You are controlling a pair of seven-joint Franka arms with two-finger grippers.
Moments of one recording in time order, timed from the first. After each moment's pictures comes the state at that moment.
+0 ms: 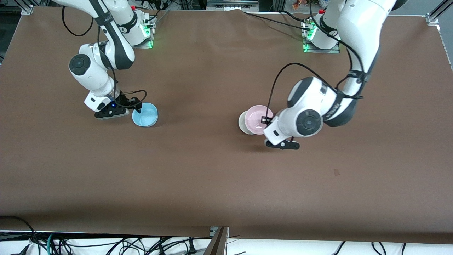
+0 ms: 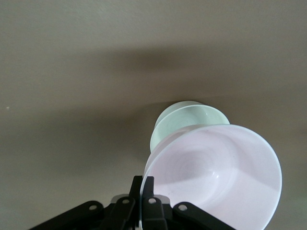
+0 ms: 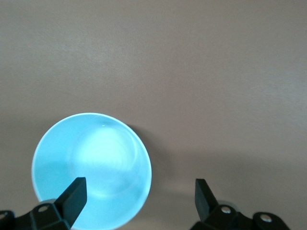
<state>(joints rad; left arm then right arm) -0.22 0.64 -0.32 -1.47 -0.06 1.83 -0.41 0.10 0.18 0.06 -2.47 0.04 2.76 -0.05</state>
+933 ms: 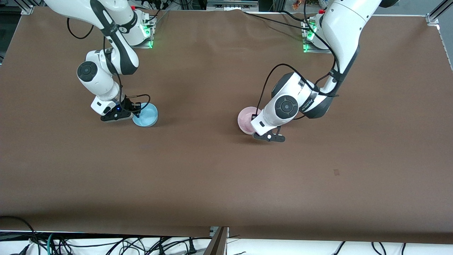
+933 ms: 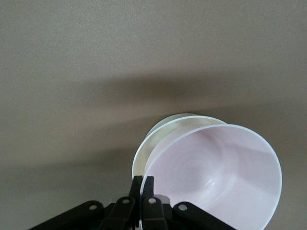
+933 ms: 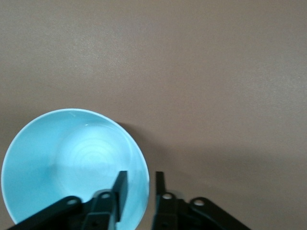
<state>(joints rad) -0.26 0.62 -0.32 -1.68 0.00 2.12 -0.45 0.10 0.24 0.06 -2.47 0.04 2.80 -0.06</state>
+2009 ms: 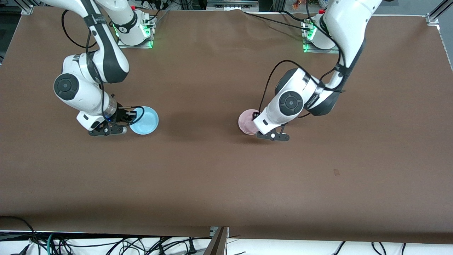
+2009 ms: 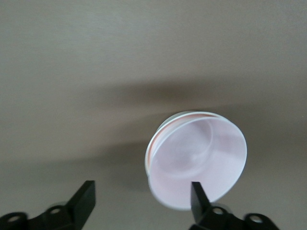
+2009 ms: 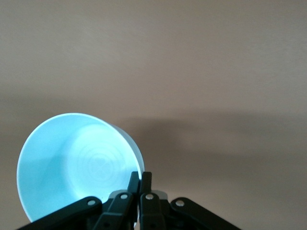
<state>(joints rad) -0.25 0.53 -0.30 -1.68 0.00 2.03 -0.45 0.18 0.25 0.06 -2.00 0.08 2.21 0.15</state>
